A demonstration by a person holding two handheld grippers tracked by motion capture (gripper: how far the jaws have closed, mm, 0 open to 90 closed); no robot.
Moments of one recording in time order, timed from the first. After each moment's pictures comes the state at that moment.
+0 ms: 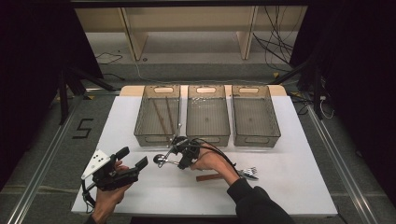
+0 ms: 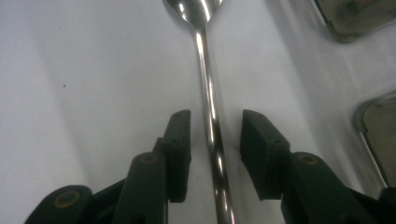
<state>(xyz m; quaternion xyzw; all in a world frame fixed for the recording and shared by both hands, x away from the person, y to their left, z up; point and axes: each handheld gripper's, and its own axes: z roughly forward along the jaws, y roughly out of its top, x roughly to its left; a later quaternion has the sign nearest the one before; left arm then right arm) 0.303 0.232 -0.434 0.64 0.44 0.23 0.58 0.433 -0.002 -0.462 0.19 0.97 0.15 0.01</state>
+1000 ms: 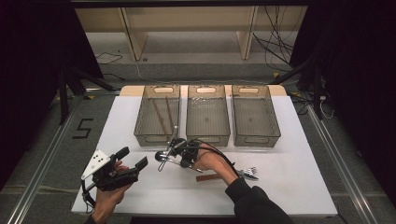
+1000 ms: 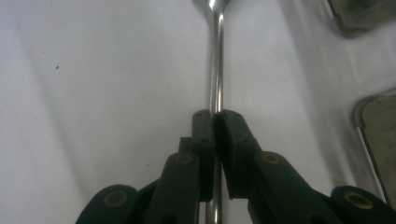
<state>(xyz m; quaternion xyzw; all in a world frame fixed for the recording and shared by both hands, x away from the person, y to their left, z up) 0.302 0.232 -0.434 0.64 0.44 0.23 0.59 0.429 0.002 -0.459 0.17 0.98 0.12 0.03</state>
